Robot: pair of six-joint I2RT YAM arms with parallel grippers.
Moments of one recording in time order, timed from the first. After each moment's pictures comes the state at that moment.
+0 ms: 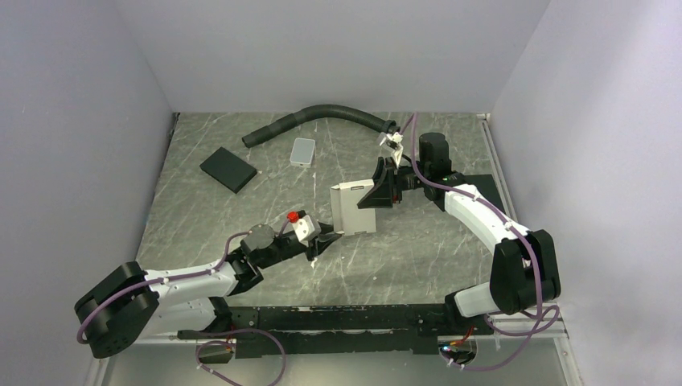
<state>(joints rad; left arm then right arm) -0.91 1.10 0.29 0.84 0.24 0.04 0.31 1.41 0.95 0.00 -1.40 0.08</state>
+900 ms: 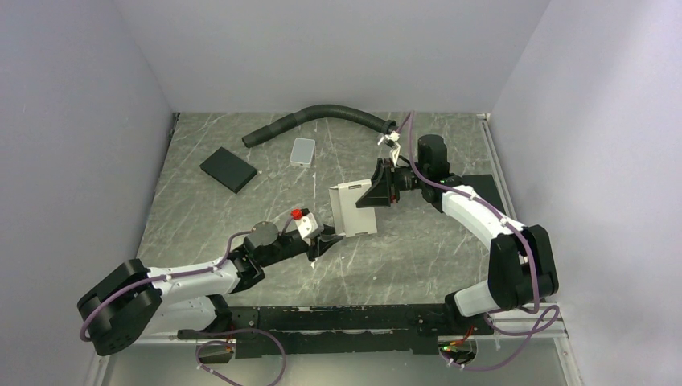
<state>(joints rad) -0.90 1.13 0.31 0.80 0.27 0.01 0.31 1.43 0.92 0.10 -1.35 0.24</state>
